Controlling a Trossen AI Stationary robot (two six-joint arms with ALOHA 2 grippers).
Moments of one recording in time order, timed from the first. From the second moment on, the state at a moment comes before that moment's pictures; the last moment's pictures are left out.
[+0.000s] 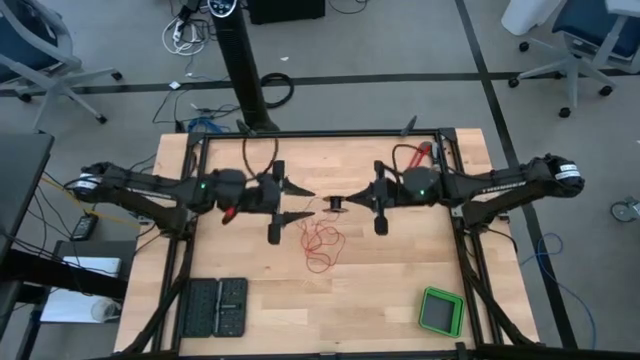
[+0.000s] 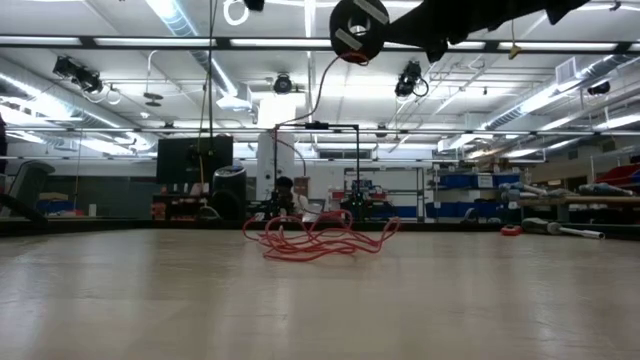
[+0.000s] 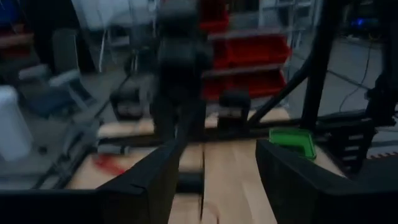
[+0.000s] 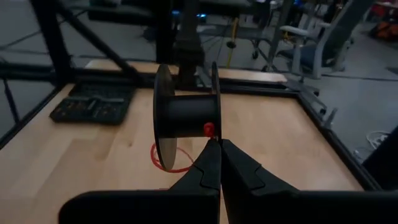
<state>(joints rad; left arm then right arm) -0.08 1.19 0.96 0.15 -0.08 0.07 0.02 1.12 0.75 0.14 0.10 -0.09</state>
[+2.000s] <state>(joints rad) 0.00 1.40 0.96 0.26 -0.16 0.03 0.02 0.92 0.67 -0.05 0.28 0.12</state>
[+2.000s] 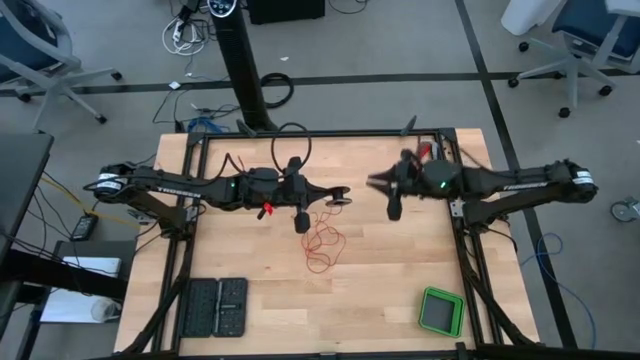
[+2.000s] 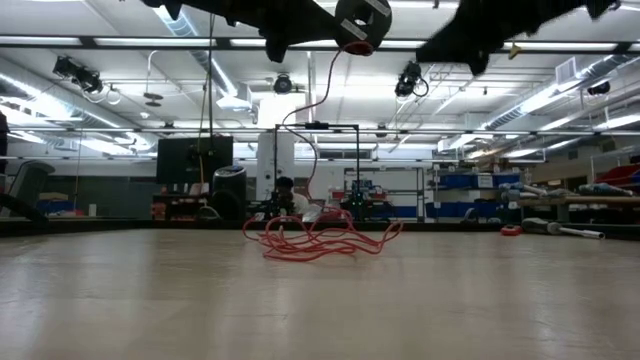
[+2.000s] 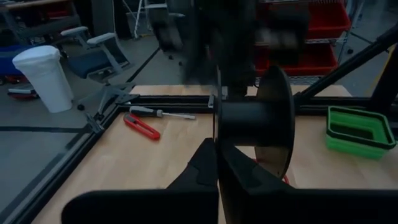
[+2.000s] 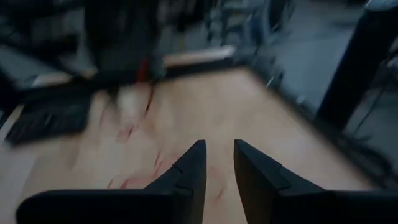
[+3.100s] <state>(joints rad) -0.22 1.33 0.96 0.48 -0.33 0.05 0.17 1.49 0.66 0.63 0.20 0.01</state>
